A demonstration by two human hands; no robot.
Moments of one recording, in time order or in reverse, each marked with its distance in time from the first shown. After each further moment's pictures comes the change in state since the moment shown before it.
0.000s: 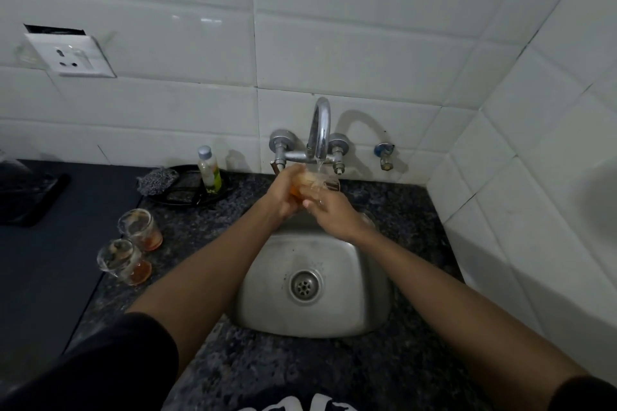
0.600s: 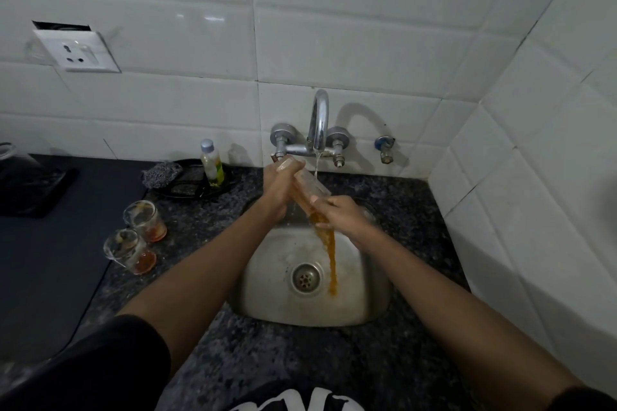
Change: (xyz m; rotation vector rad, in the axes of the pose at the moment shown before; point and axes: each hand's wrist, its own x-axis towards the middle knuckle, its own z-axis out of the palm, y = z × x) left_hand -0.022 -0.014 0.005 0.240 0.331 0.330; right_hand -0.023 0.011 0.005 0.495 -0.016 0.493
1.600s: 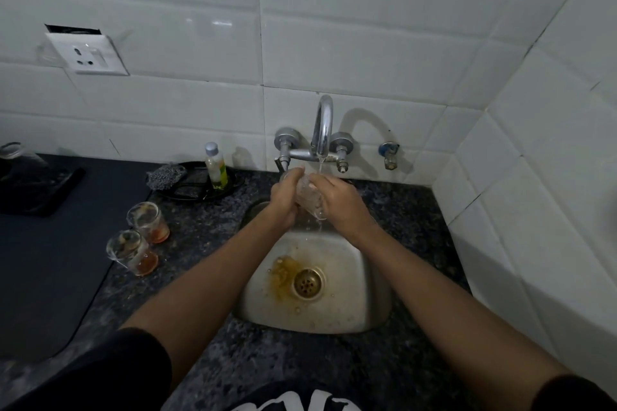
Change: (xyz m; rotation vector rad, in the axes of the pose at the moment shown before) left_hand -0.002 -0.009 0.003 -0.132 0.010 -0.189; right_hand 0.009 -0.024 -0.003 -0.854 0.301 -0.833
